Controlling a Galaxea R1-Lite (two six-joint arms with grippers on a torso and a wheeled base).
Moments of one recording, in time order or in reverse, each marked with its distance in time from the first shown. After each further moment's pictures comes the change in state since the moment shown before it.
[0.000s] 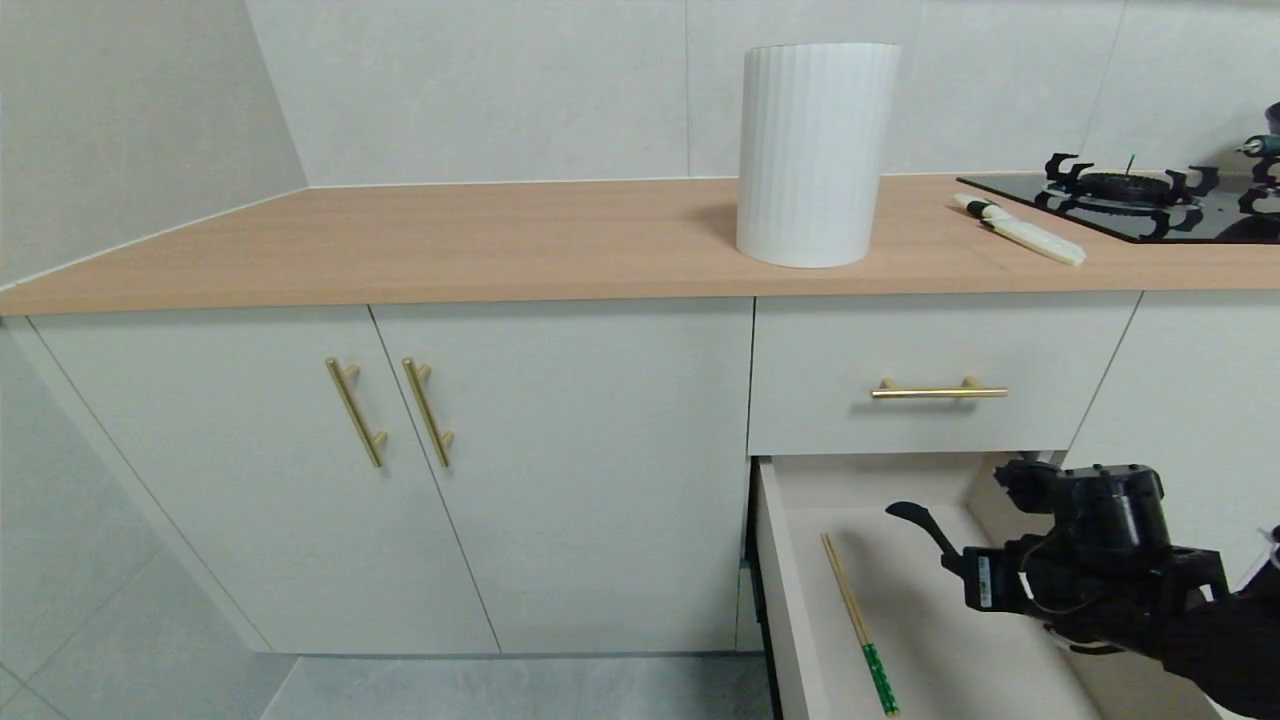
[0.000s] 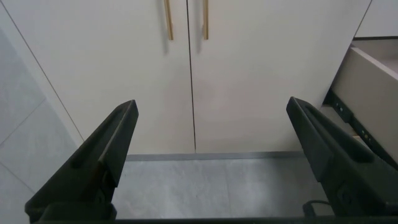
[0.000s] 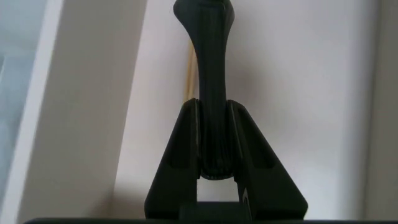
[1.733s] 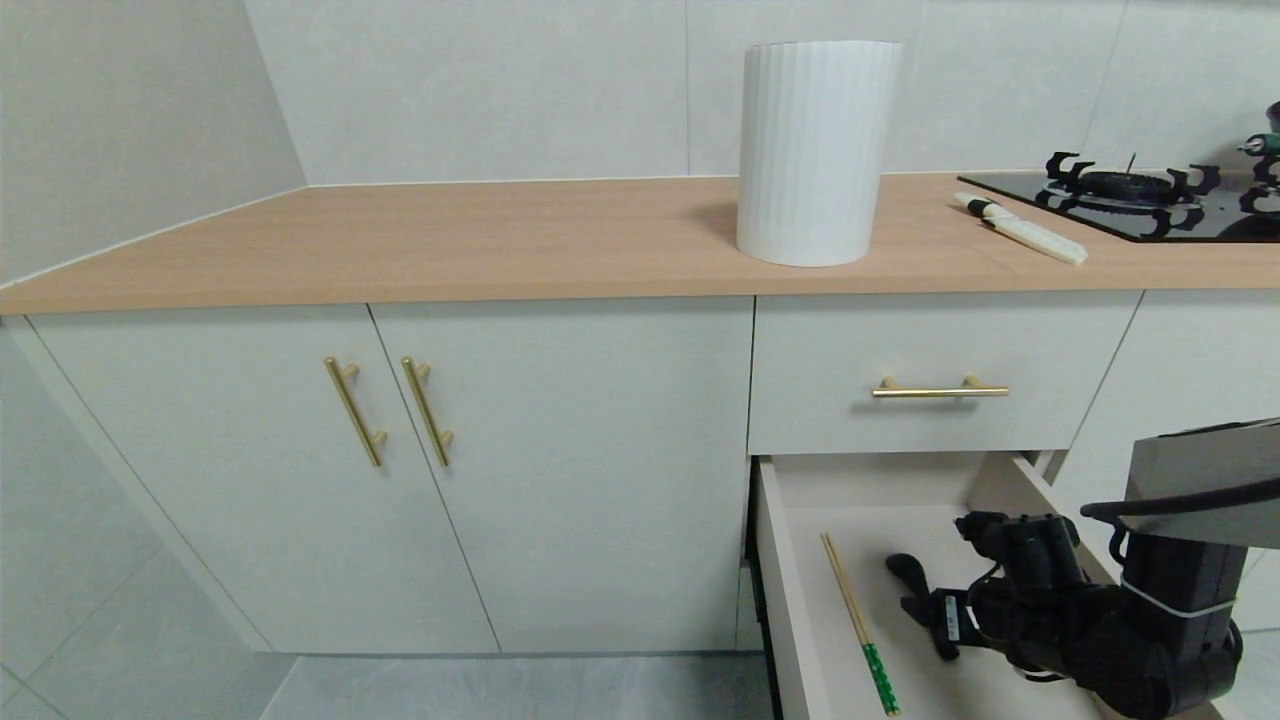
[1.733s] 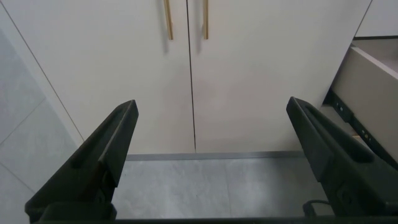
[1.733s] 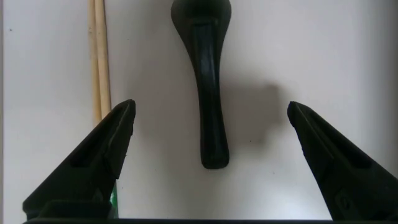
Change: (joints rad) left arm 0.000 0.000 0.000 0.000 0.000 0.000; right arm -0.018 0.333 -0.056 -0.141 -0.117 0.004
